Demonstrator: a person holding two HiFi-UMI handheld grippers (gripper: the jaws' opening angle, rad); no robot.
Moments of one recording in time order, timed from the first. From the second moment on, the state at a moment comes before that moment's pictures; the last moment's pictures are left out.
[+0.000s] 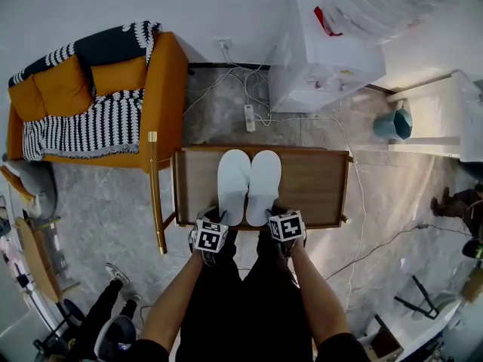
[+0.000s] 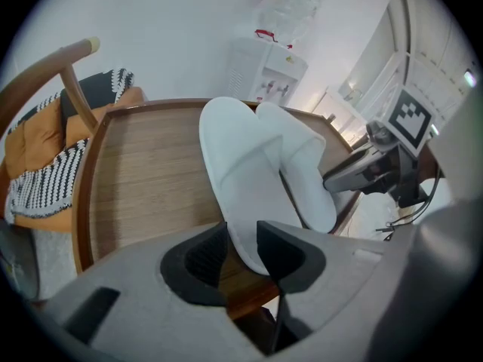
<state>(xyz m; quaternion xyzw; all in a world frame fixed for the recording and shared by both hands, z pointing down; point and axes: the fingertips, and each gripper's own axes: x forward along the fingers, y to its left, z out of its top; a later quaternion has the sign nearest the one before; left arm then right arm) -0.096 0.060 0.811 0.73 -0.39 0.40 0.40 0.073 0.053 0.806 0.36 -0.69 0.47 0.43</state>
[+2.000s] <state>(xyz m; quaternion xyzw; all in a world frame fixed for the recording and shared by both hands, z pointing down) -0.085 0.002 0.338 0.82 -0.57 0.04 0.07 0.066 -0.017 0.361 0.47 -0.87 0.09 0.07</state>
